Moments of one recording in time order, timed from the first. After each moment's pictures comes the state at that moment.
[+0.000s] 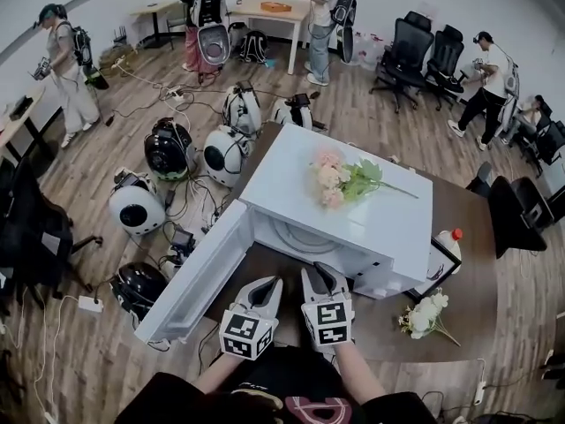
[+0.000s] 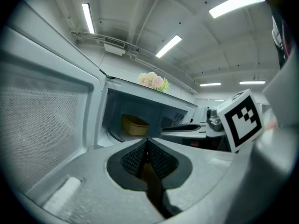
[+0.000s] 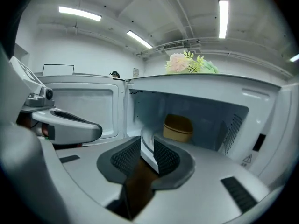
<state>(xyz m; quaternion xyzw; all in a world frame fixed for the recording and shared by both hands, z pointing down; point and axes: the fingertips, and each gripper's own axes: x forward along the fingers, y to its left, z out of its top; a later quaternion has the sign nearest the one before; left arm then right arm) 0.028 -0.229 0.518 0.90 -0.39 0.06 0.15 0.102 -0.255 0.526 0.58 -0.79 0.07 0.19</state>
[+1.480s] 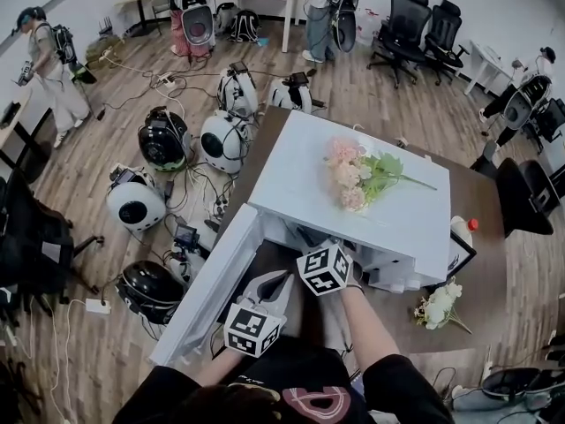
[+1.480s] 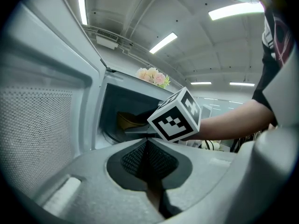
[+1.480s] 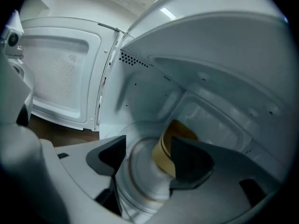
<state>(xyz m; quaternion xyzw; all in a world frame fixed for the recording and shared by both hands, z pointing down) 0.022 -0.256 0.523 0.93 -0.33 0.08 0.16 0.085 -0.382 0.554 0.54 -0.76 -0.04 0.37</state>
